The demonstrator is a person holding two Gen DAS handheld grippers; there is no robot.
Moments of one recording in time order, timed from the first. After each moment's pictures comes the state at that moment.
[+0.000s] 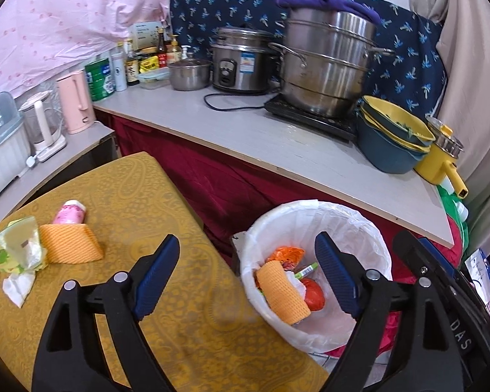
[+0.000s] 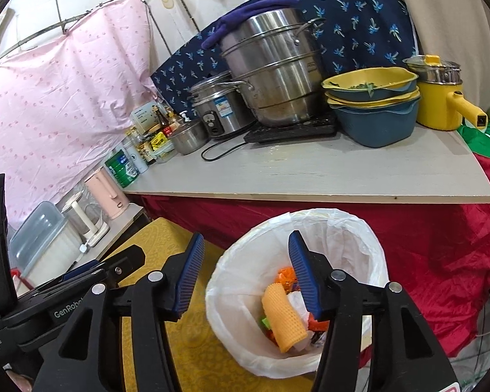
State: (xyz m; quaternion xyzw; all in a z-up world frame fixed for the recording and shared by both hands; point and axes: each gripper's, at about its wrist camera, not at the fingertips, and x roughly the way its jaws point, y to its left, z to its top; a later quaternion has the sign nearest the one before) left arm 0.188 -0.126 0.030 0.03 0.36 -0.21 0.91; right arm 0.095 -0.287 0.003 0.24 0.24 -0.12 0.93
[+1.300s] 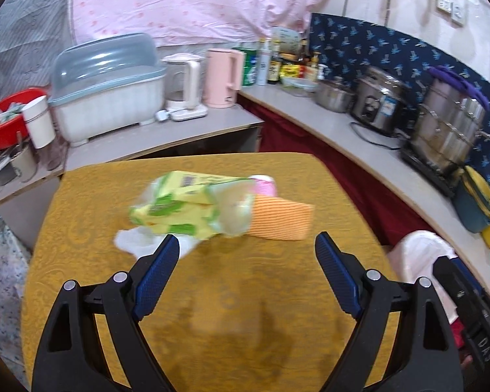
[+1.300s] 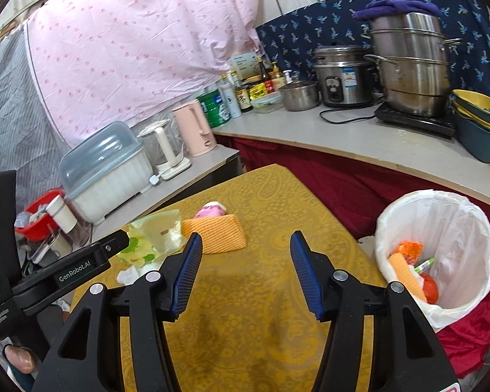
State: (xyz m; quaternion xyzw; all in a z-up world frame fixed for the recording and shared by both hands) left arm 0.180 0.146 0.026 -0.06 0.35 -0.01 0.93; right arm 0.134 -0.067 0.021 0.15 0.29 0.04 0.94
